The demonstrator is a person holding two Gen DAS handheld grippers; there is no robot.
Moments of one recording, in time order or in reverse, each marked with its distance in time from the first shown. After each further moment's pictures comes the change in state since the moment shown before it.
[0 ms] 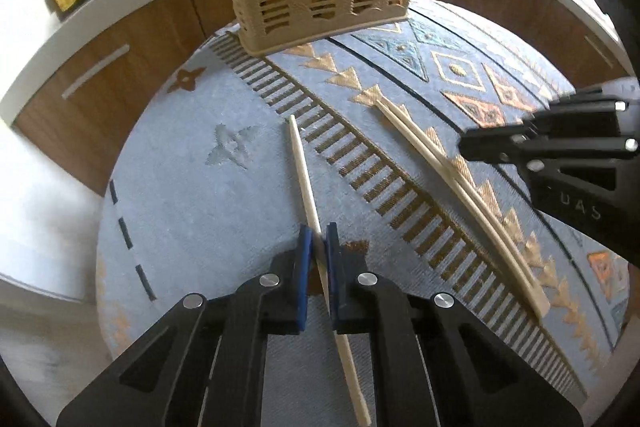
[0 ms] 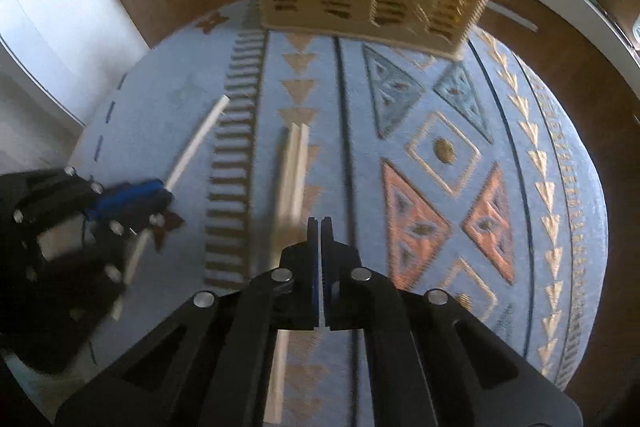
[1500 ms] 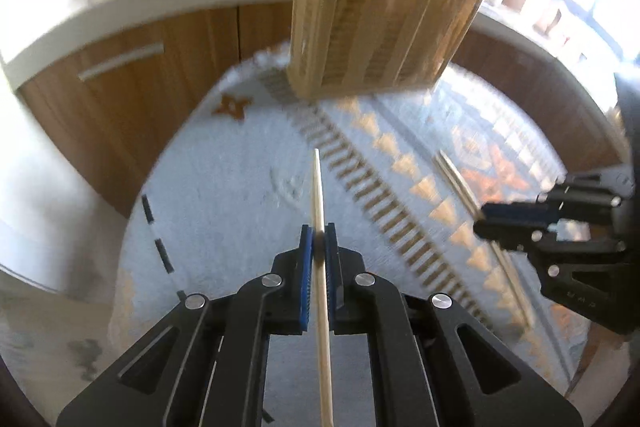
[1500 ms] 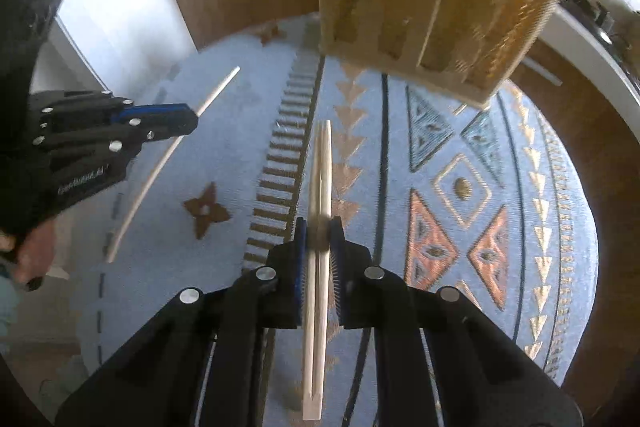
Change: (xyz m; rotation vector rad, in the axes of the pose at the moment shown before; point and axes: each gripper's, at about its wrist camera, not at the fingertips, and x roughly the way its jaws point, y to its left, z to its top) left arm -0.043 0.047 0.007 -0.151 -0.145 -0.103; right arm -0.024 0.054 0.004 -0.155 -0.103 0.055
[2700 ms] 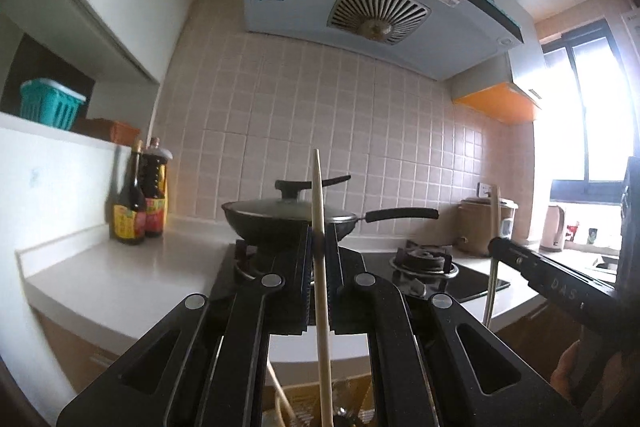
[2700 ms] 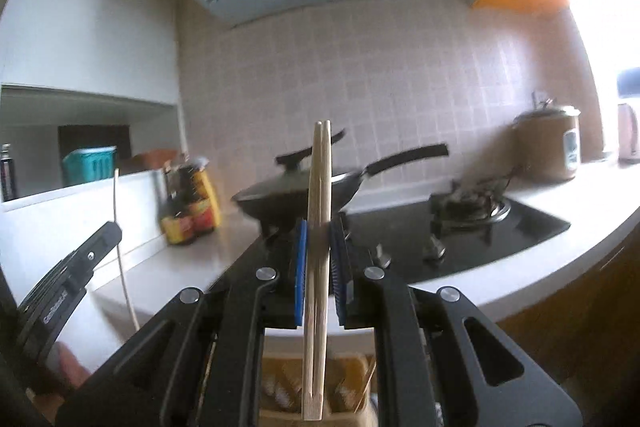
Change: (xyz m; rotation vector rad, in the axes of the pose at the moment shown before) left arm -0.068 -0.059 0.171 -0.006 -1.001 0.099; right arm -0.141 -0.162 0.120 0.317 -1.044 -0.186
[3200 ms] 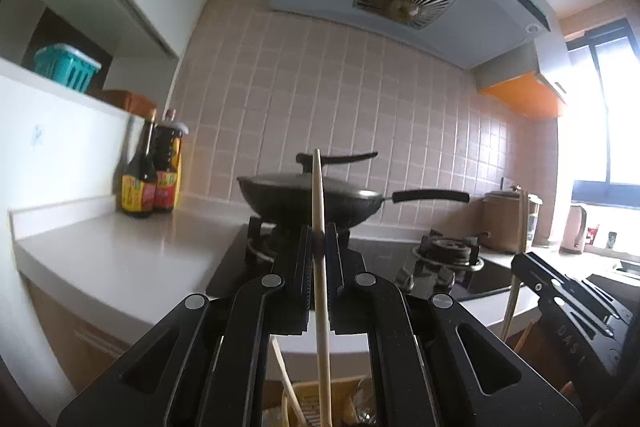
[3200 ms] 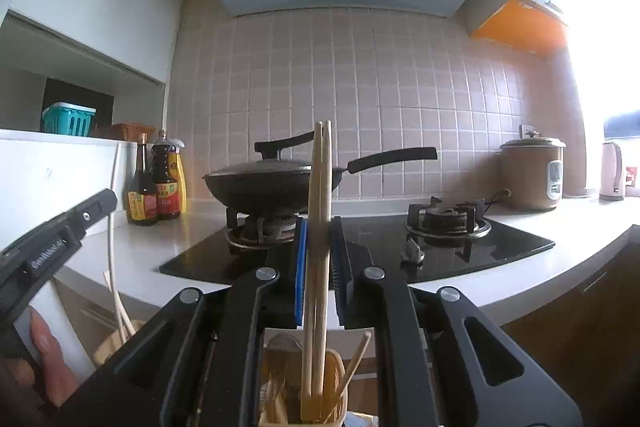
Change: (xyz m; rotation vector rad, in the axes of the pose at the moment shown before) left arm 0.033 0.014 -0.047 -0.042 0.028 0.079; right arm 0.020 0.007 -0.058 -0.148 -0.056 -0.079
